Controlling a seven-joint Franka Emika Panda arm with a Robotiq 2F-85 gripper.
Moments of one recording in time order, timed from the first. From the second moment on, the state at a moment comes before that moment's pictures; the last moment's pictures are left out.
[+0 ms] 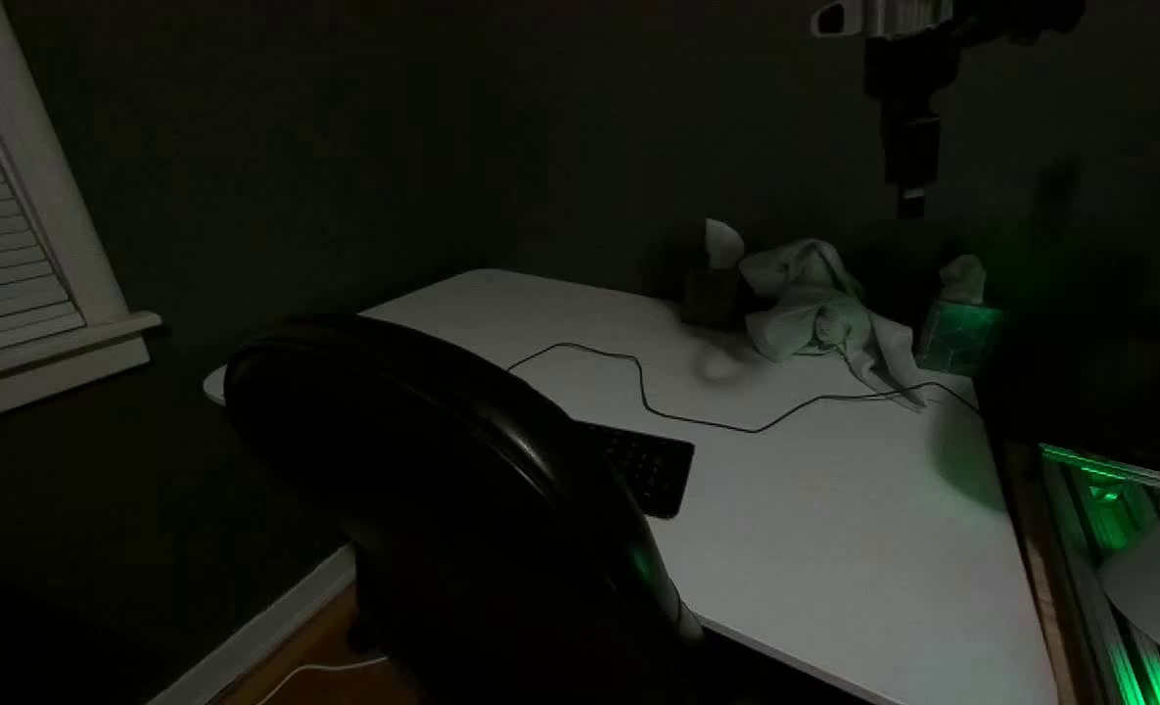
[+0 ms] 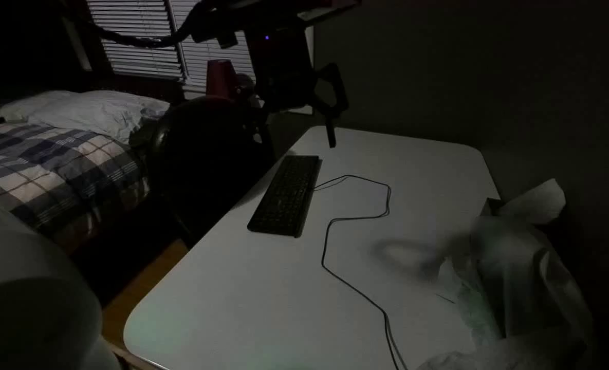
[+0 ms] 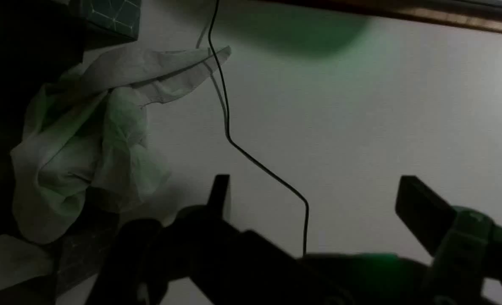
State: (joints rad) arm -0.10 -0.66 -0.03 -2.58 -0.37 1.80 -0.25
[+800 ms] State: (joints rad) arm 0.06 -0.65 0.03 -2.58 -0.30 1.83 -0.23
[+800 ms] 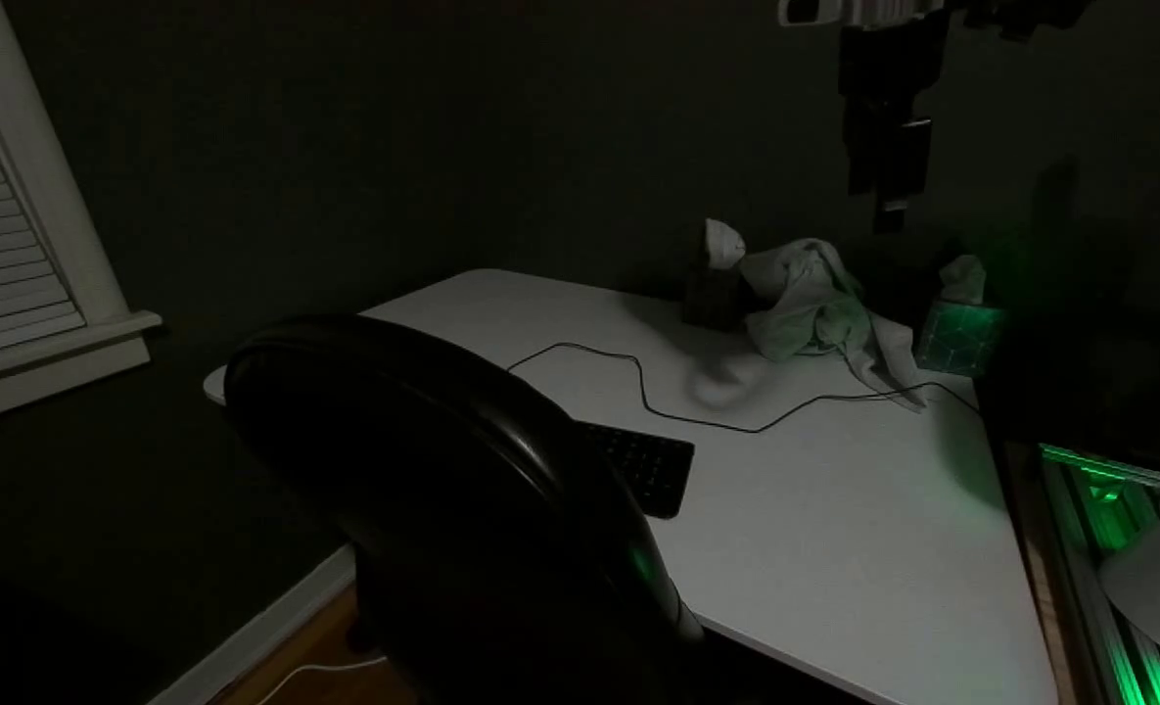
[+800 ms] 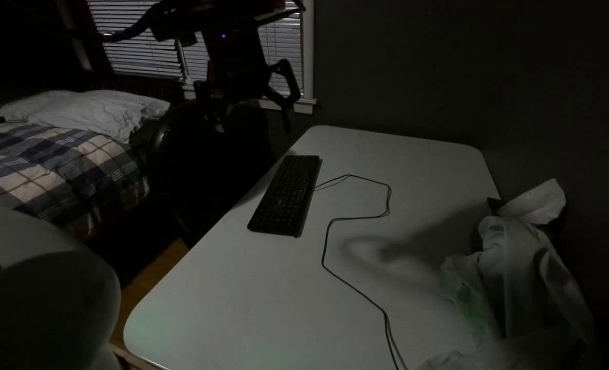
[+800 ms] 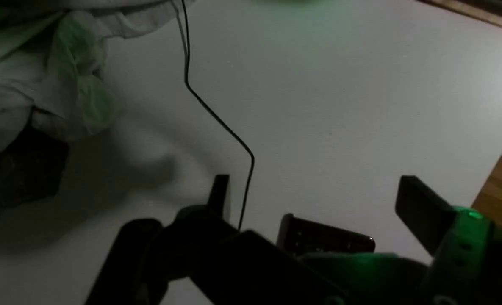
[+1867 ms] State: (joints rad) arm 0.14 -0.26 0.12 -2.53 -0.31 2.23 -0.22
